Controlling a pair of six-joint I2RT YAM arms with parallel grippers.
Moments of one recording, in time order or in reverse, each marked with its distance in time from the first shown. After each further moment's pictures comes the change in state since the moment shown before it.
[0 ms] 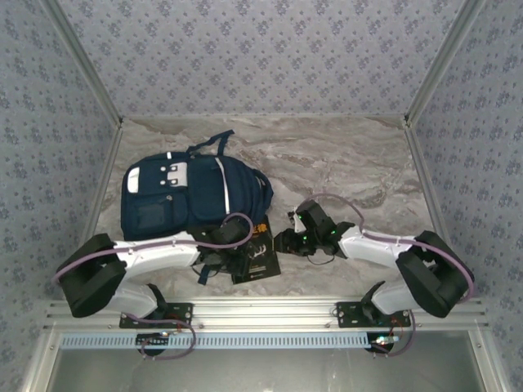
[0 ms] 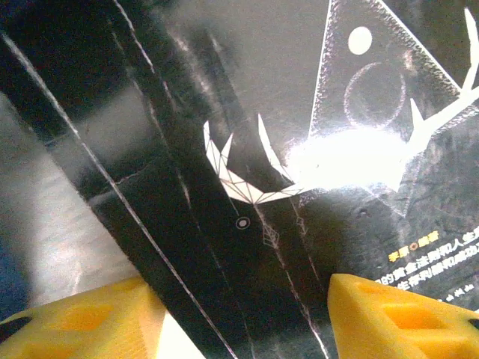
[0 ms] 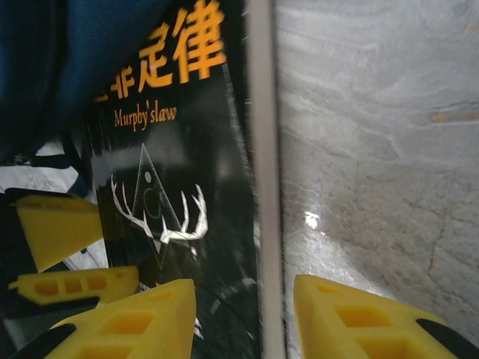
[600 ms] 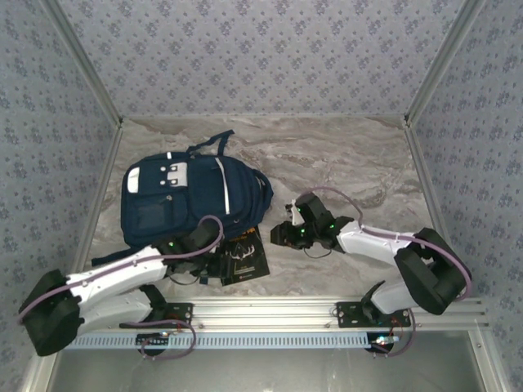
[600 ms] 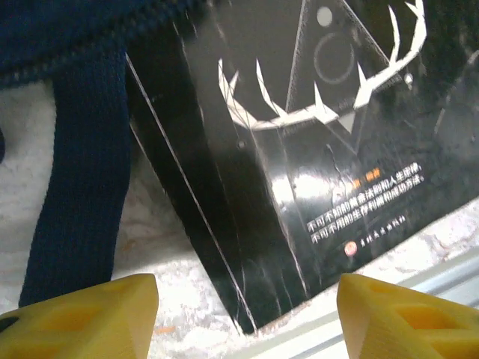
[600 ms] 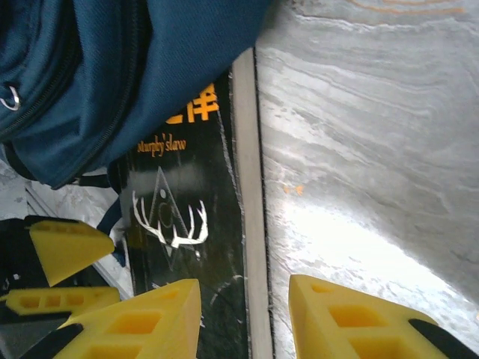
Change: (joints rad) left arm 0.107 -0.333 -0.164 -0.082 0.053 -0.048; right arm -0.029 0.005 0.054 0.010 -0.030 0.004
